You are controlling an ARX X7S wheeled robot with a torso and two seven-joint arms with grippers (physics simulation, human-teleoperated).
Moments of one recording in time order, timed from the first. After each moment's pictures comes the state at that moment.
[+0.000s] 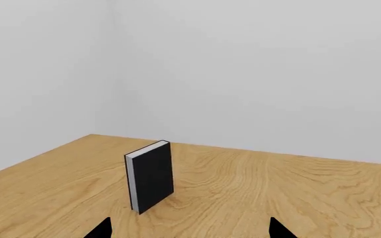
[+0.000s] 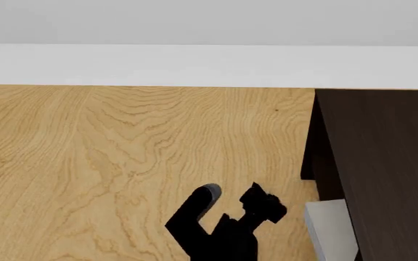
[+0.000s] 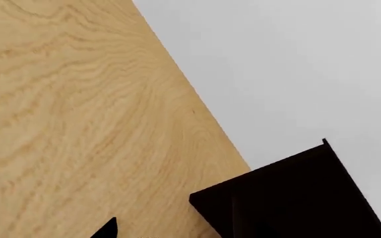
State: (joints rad) left arm 0.36 -0.53 -0.09 0.69 -0.45 -0.25 -0.64; right arm 0.87 0.17 -1.22 0.55 0.29 0.64 0.63
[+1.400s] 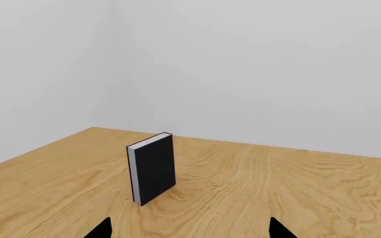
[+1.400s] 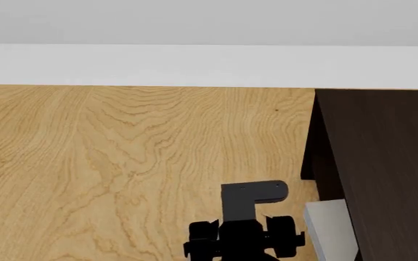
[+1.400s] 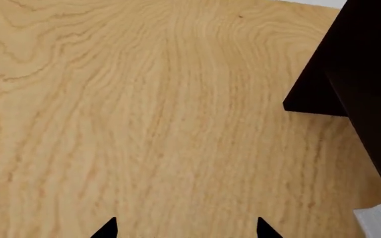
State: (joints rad) left arm 0.37 -0.52 -0.09 0.66 -0.46 -0.22 -0.64; right arm 0.81 0.15 -0.77 0.66 0.76 0.46 0.51
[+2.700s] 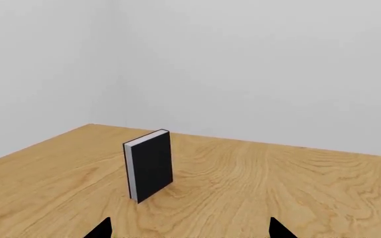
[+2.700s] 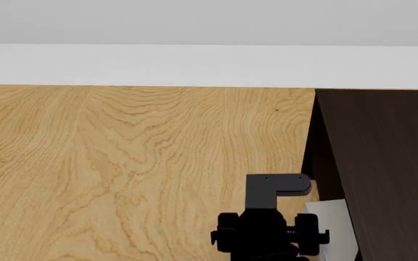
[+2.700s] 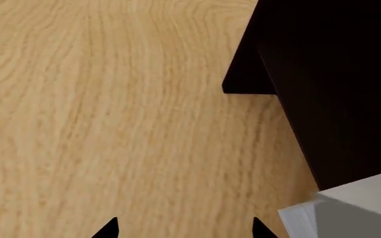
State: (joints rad) left arm 0.35 -0.53 -0.08 0.65 -0.48 -0.23 -0.64; right arm 0.93 0.08 -0.75 0.99 0.76 0.43 0.53
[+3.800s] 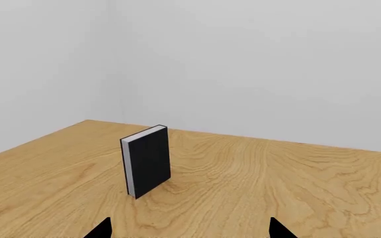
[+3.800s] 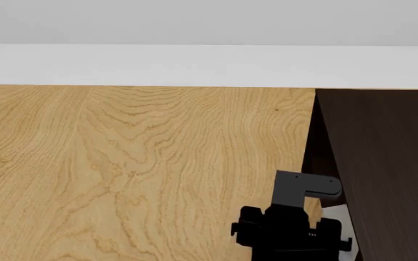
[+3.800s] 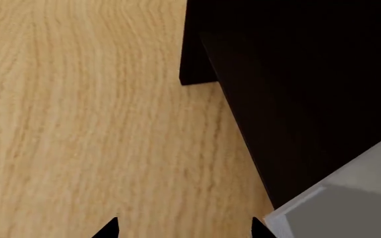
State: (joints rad) left arm 0.33 -0.53 -0.07 0.64 -0.48 -0.24 -0.64; right arm 0.94 0.15 -0.77 0.98 0.93 0.41 0.59
